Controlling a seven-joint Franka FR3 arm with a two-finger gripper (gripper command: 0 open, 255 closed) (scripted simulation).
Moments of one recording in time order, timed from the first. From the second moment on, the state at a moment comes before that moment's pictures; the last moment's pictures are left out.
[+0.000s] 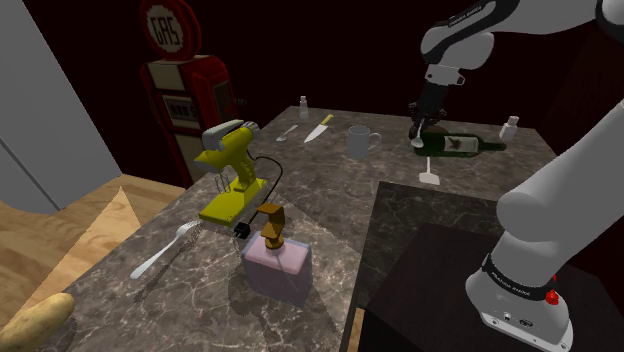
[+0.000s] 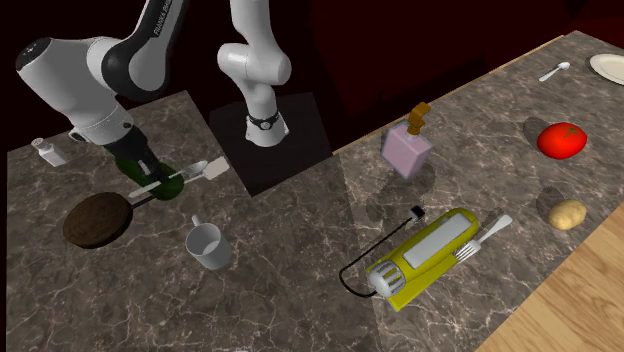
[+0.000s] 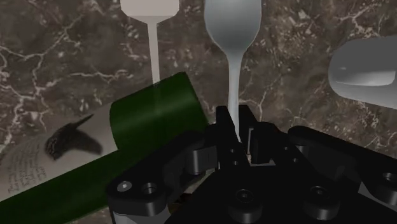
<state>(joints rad) -0.55 -0.21 -0.16 -2.28 0.19 2.01 0.39</state>
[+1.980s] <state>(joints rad) -0.99 0.72 -0.35 -1.02 0.36 1.55 -0.11</state>
